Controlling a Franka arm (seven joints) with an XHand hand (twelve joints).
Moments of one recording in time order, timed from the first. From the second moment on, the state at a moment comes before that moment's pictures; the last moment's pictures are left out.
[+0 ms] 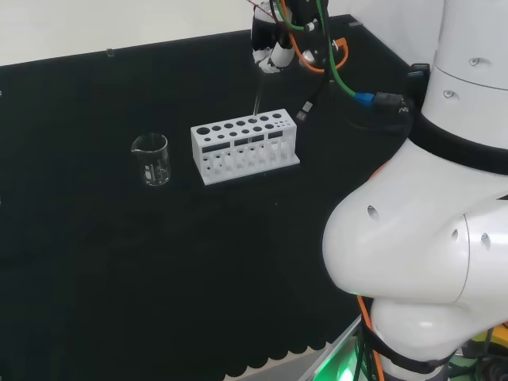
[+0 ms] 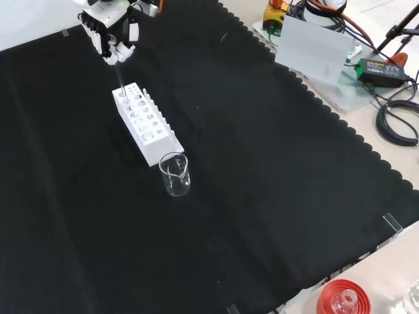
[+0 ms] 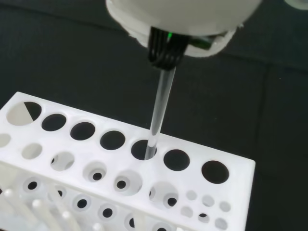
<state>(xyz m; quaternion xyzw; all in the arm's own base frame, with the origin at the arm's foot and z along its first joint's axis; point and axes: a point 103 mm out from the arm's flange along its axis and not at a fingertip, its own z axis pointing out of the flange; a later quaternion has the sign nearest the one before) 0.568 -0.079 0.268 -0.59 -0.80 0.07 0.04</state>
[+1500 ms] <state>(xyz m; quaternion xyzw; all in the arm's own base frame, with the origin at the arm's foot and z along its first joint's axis) 0.590 -0.079 0.263 -0.58 -0.81 0.11 0.05</state>
